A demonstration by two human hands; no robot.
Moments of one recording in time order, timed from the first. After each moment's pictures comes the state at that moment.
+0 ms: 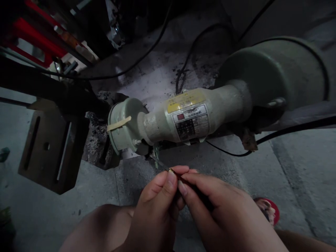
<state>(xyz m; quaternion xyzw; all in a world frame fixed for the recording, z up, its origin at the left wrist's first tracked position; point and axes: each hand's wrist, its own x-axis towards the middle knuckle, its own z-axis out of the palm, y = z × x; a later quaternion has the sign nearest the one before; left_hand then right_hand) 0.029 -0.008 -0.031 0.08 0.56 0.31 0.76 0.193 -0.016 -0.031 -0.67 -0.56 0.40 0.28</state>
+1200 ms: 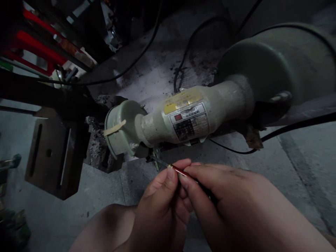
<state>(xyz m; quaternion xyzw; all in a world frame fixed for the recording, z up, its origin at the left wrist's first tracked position) 0.048 0.010 -0.022 -0.05 0.52 0.36 0.77 0.208 0.000 -0.025 -0.65 -0.63 0.37 0.21</state>
